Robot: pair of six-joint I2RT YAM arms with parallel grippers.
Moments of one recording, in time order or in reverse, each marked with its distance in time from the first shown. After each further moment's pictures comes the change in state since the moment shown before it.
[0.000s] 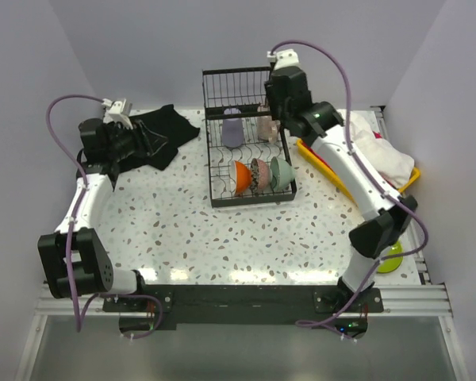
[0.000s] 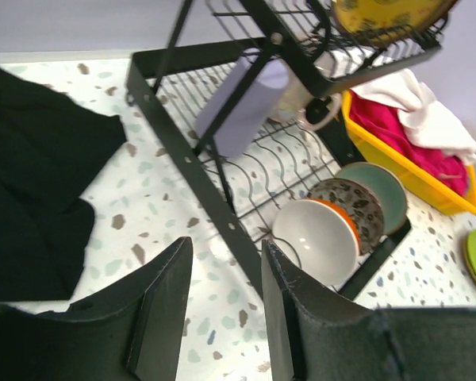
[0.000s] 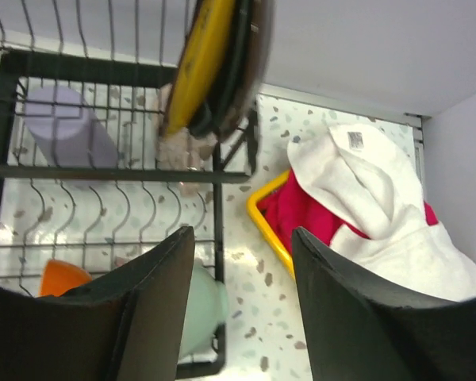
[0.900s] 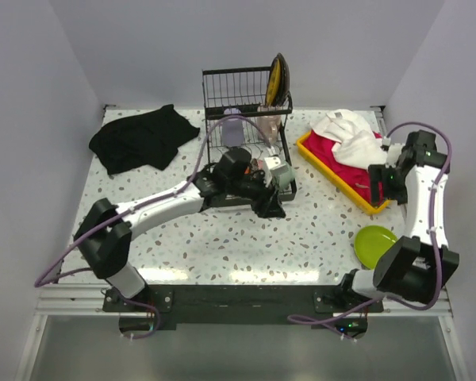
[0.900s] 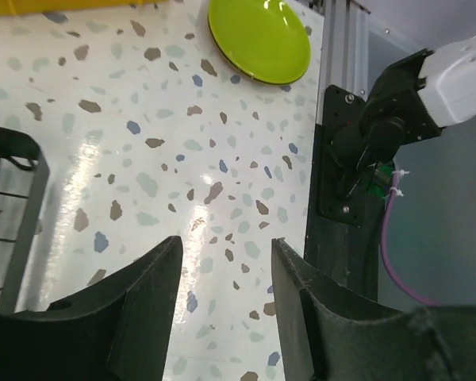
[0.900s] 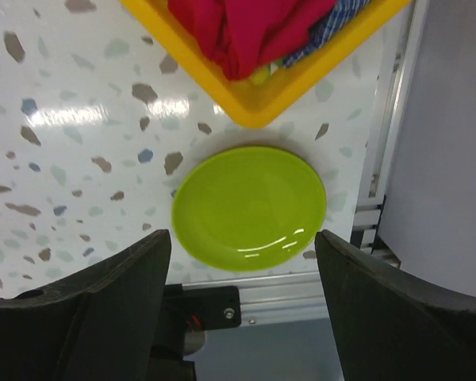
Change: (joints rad) left arm -1.005 0.231 0.172 -0.136 -0.105 0.135; right arm -0.955 -0.417 -0.716 -0.446 -0.615 -0.332
